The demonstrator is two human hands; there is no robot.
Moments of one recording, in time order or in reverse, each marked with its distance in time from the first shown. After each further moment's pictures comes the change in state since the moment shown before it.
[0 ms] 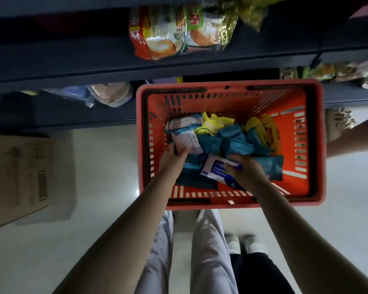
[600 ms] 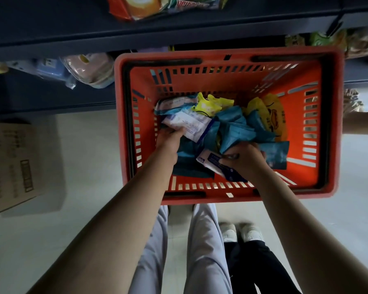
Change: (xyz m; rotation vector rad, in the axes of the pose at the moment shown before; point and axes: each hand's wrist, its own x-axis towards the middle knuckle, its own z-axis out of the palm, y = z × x) left_hand 0.049 -0.006 0.035 -0.396 0.086 -0.296; right_hand 0.027 0.023 0.016 -0.238 -0.037 0.015
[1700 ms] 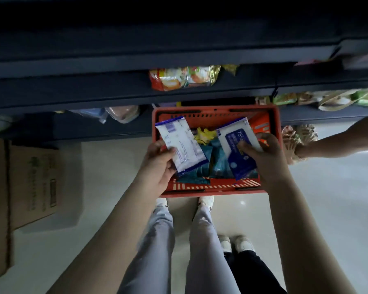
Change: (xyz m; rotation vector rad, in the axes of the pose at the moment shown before) left_hand -0.209 0.076 -0.119 -0.482 -0.391 0.137; right_hand -0.165 -0.080 -0.151 1.279 0.350 0.004
